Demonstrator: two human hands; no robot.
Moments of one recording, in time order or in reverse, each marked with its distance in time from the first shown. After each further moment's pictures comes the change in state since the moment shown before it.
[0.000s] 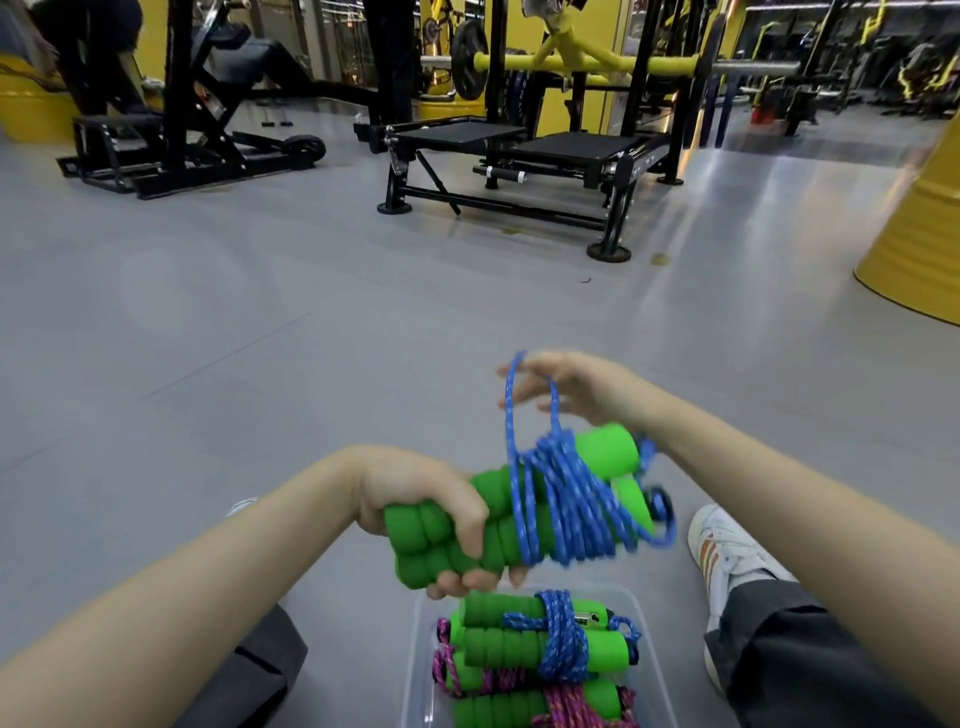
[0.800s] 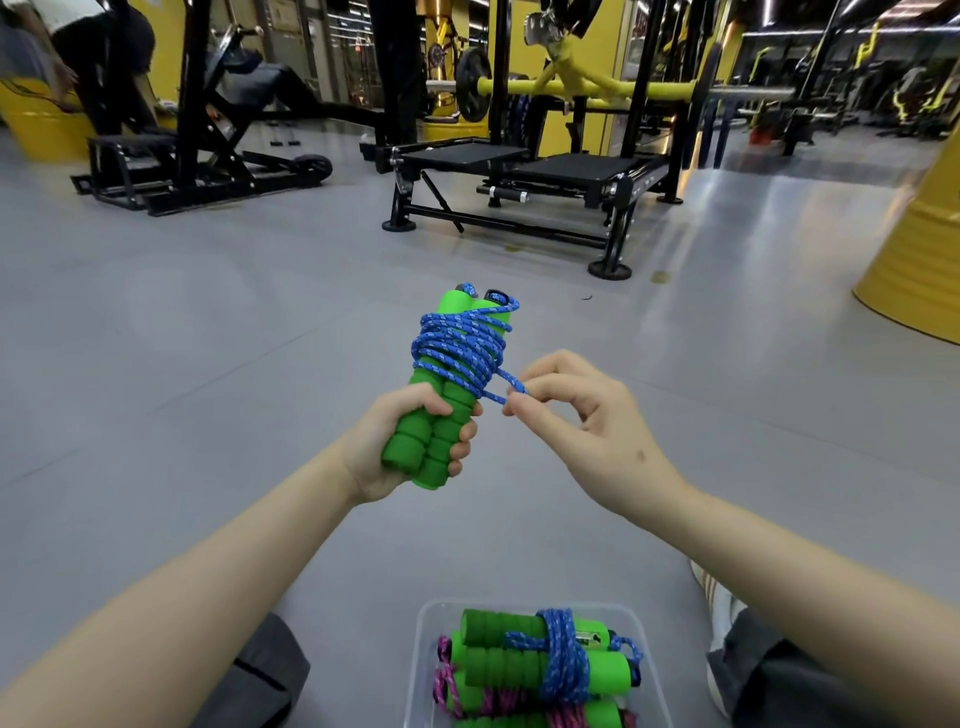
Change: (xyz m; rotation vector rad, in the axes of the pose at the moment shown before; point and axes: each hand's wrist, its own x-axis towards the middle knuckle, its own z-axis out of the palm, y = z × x) left_hand -0.010 -0.002 -0.025 -0.391 0.790 0.581; right_hand -0.027 -0.029 0.050 -0.209 0.542 -0.394
